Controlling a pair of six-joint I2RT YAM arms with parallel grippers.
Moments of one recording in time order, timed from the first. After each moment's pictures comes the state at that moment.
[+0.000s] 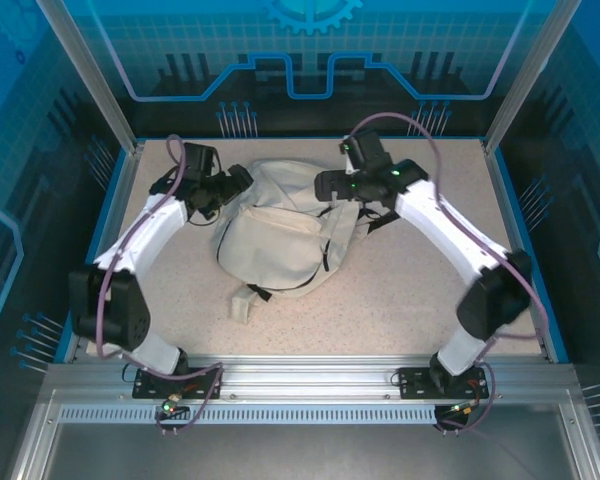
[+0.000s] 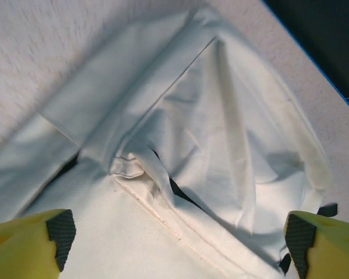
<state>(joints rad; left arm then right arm) -0.15 1.53 1.30 -0.59 0.10 -0.81 0.52 1.62 1.60 -0.79 0.09 0.36</state>
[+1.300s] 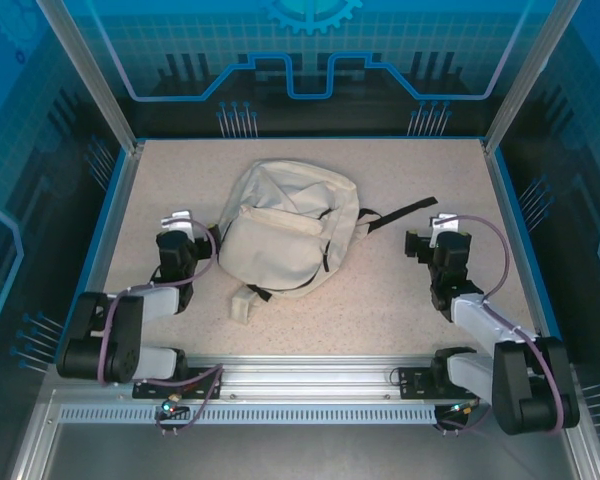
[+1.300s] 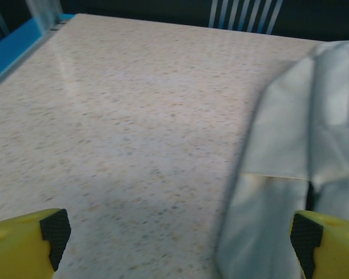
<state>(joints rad) -0.02 1.38 0.31 0.70 -0.16 -0.14 0.07 1.11 0.33 0.35 0.24 0.00</state>
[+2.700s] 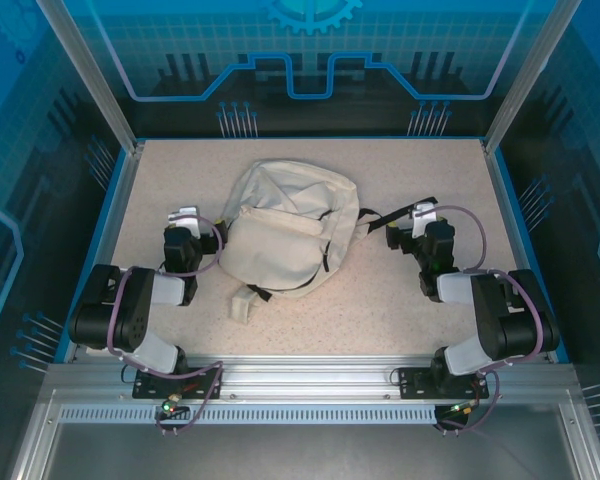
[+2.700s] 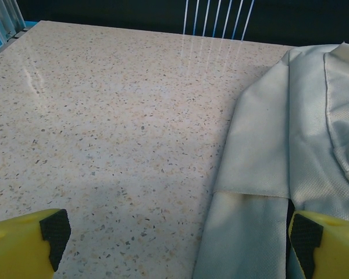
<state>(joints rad) -0.02 1.55 0.35 0.85 -0.10 -0.13 0.09 1.49 0.40 0.69 0.06 -0.07</state>
